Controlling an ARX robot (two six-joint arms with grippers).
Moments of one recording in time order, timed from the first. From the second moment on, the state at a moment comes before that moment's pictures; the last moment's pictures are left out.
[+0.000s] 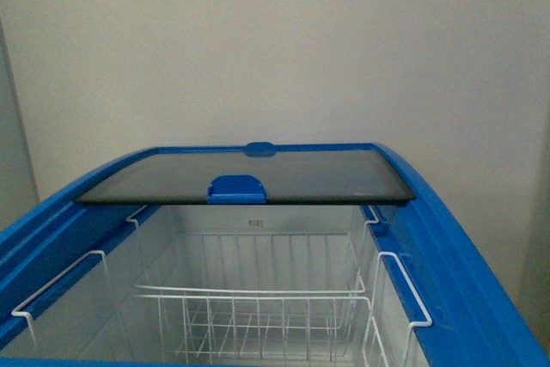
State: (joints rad) left arm 0.00 0.01 0.01 0.00 0.00 0.00; right arm 0.18 0.93 1.06 -0.51 0.20 -0.05
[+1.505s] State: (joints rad) left arm 0.00 0.01 0.01 0.00 0.00 0.00; right arm 0.00 0.03 0.04 0.00 0.00 0.00
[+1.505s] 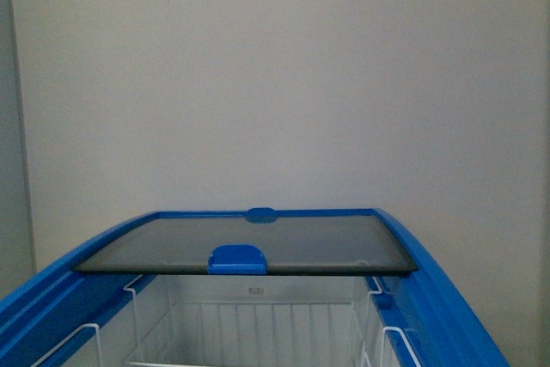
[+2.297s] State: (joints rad) left arm 0.00 0.01 0.01 0.00 0.00 0.00; right arm 0.00 0.01 0.02 0.00 0.00 0.00
